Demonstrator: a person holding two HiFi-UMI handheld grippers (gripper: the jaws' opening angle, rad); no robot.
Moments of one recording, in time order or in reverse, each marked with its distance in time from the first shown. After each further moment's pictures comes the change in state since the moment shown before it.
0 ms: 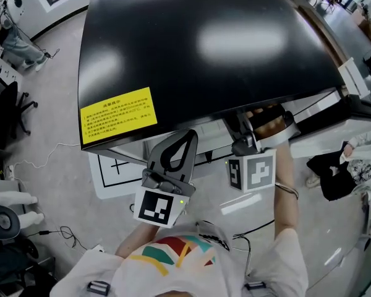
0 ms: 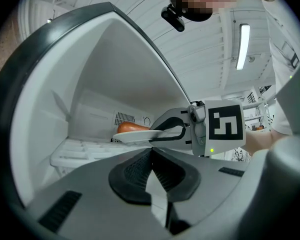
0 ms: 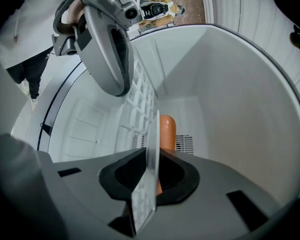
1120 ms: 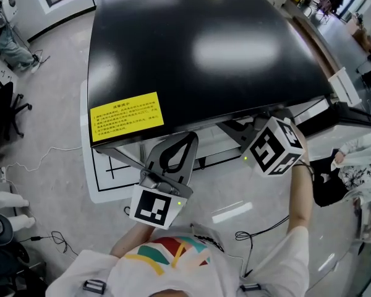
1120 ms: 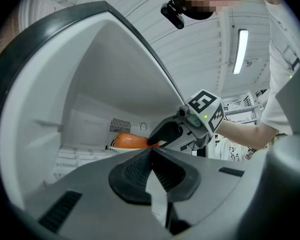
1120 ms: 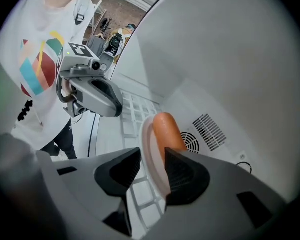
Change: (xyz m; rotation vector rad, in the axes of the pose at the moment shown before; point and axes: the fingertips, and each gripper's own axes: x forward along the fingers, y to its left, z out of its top) left arm 0.003 -0.006 0.021 -0.008 -0.031 -0.048; right arm -0.013 0.002 -0.001 0.534 -0.221 0.472
